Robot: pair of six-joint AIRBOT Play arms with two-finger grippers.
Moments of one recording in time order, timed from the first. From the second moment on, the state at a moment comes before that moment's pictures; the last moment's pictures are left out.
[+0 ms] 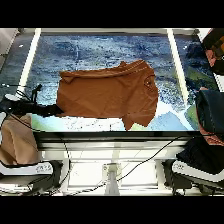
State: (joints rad) left arm 0.41 -1.48 0.88 0.95 -1.19 -0.77; right arm -0.32 -1.34 1.68 -1.20 1.41 1.13
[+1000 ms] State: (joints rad) left arm 0.38 -1.48 0.88 0.94 -1.13 -0.75; right arm -0.32 -1.34 1.68 -1.20 1.41 1.13
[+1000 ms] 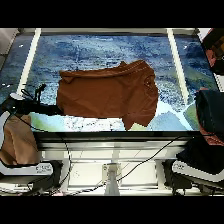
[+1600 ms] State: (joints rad) left arm 0.38 -1.48 0.88 0.94 -1.13 -0.75; right arm -0.32 -1.34 1.68 -1.20 1.41 1.13
